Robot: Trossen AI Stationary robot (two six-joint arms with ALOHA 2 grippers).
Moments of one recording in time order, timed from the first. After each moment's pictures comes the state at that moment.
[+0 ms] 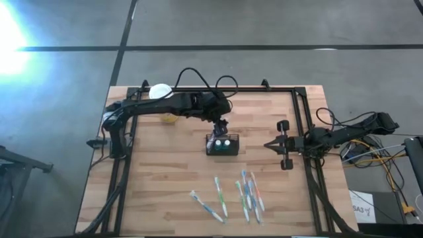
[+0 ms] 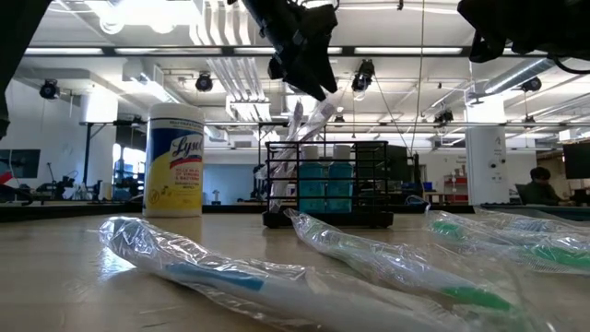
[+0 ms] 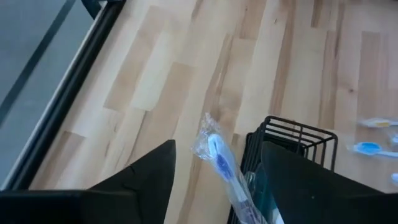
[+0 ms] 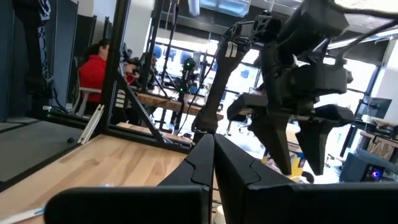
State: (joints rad) left arm 0.17 1.83 1.74 -0.73 -0.12 -0.07; right arm 0.24 0.53 0.11 0.62 0.16 -0.24
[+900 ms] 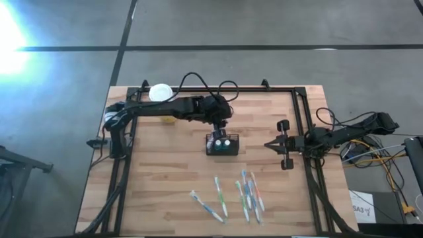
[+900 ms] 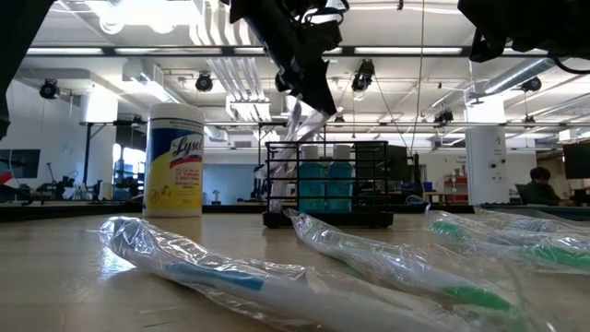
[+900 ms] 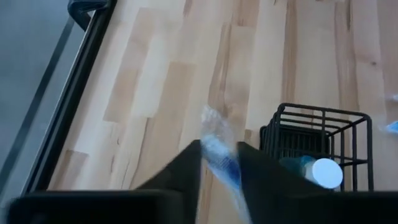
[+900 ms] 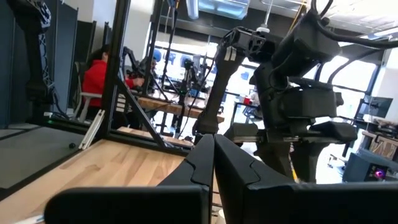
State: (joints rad) left arm 0.18 1.83 1.65 -0.61 -0.13 0.08; right arm 0.24 0.53 0.11 0.63 0.16 -0.22
